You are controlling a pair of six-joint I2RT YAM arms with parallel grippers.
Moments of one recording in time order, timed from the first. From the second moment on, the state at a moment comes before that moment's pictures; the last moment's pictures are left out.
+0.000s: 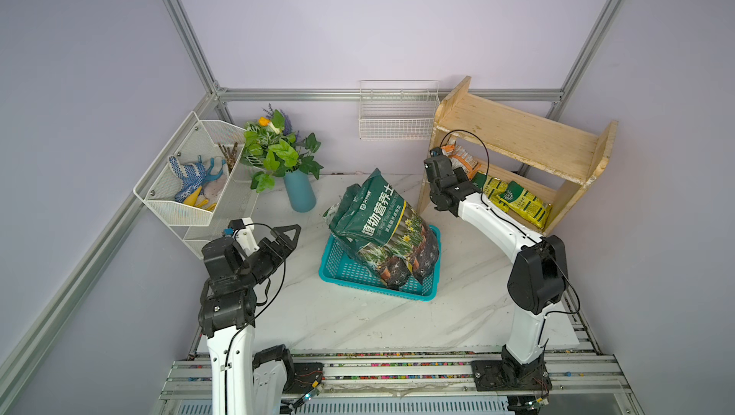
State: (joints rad) left arm 0.31 0.70 0.82 -0.47 0.67 -0.72; right arm 0.42 1.90 1.70 -0.45 0.84 -0.21
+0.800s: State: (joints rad) left arm 0.31 0.56 0.82 -0.24 0.83 -0.82; right arm 0.49 1.42 1.42 -0.50 0.46 -0.03
